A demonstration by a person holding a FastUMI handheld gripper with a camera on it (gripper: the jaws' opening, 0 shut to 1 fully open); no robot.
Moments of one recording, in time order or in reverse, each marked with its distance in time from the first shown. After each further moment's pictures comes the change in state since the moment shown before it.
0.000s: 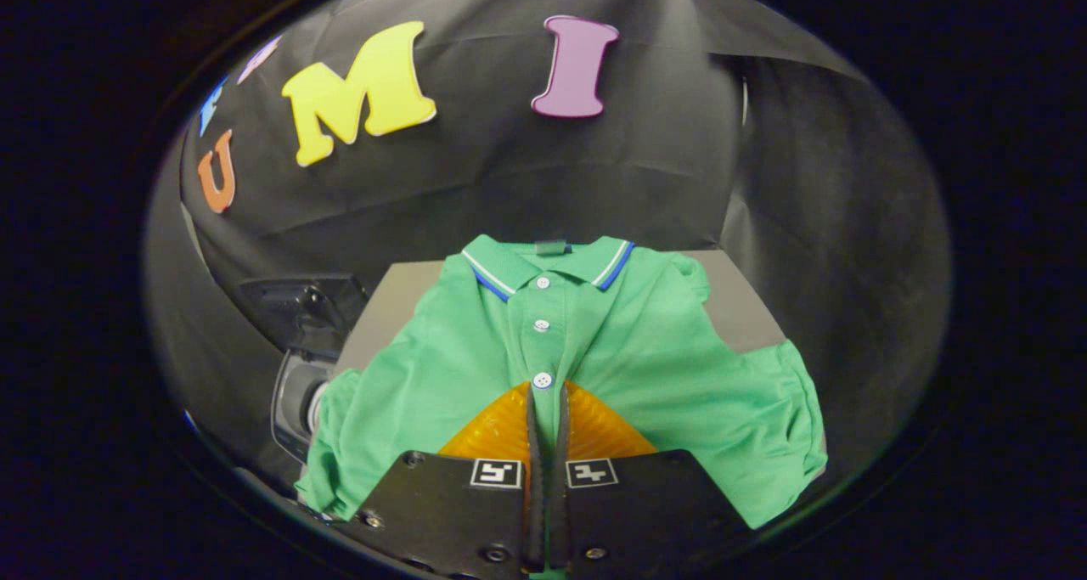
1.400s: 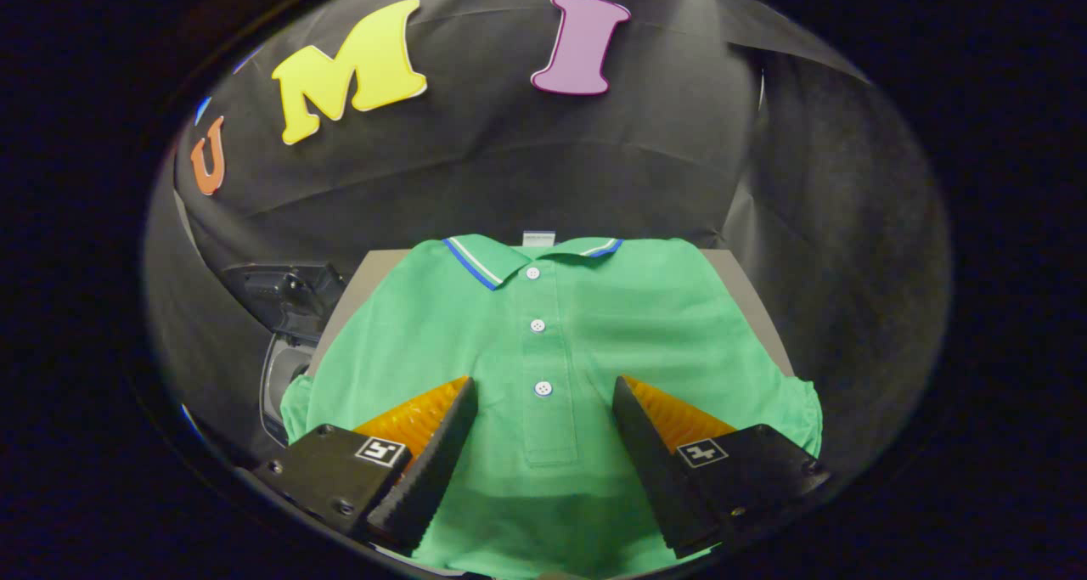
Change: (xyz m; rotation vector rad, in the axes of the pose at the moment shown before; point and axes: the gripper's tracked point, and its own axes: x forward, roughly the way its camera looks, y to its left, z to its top) arm 0.033 -0.013 0.004 -0.073 0.139 -0.019
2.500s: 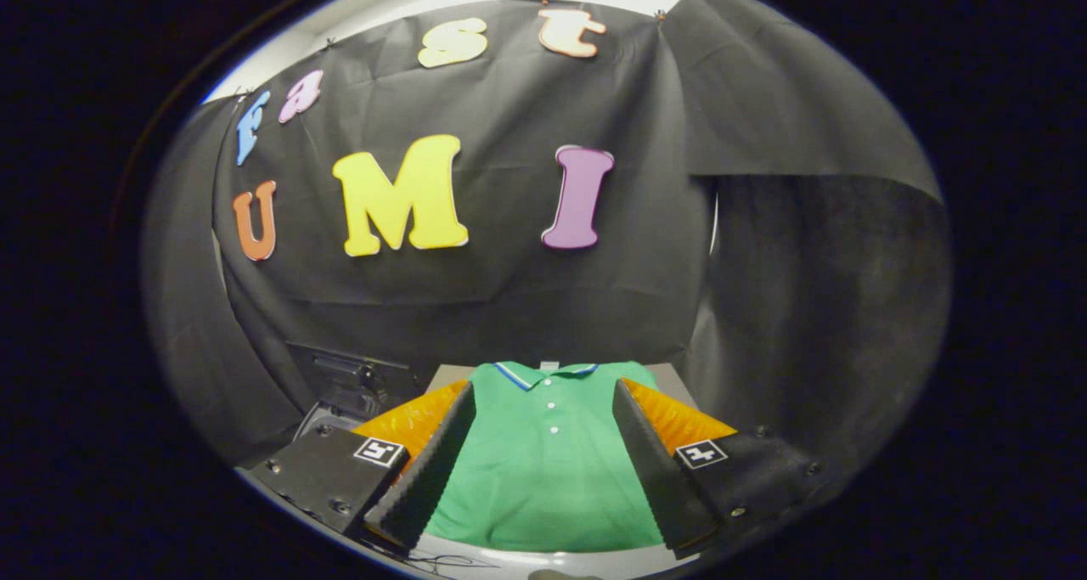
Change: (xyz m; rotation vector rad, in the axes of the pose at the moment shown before) arm -0.142 0.002 0.045 0.016 -0.429 0.032
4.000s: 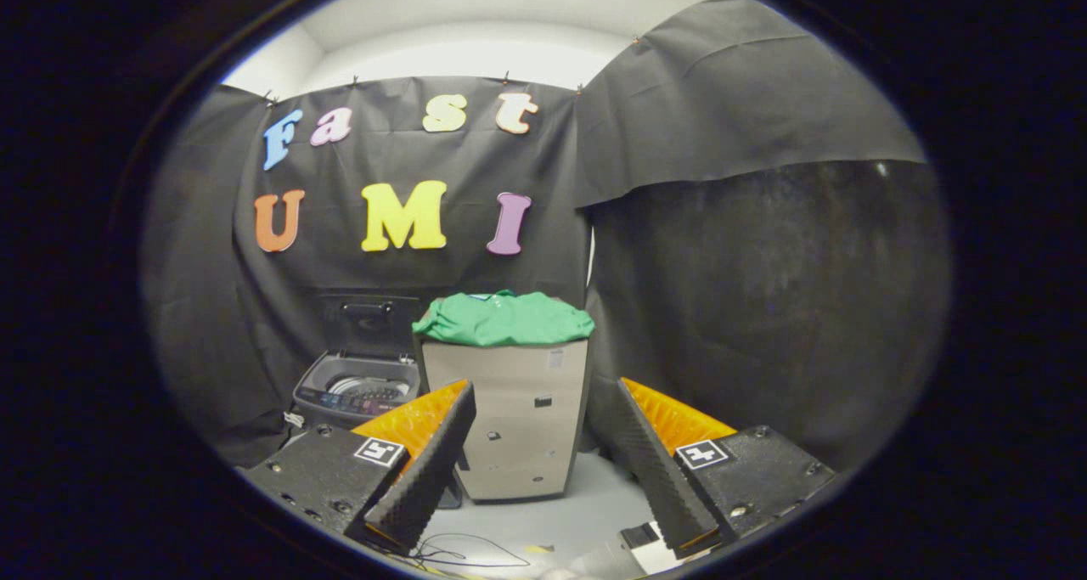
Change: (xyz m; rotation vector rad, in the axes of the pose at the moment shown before) arm -0.436 -0.010 -0.246 0.024 -0.266 -0.244
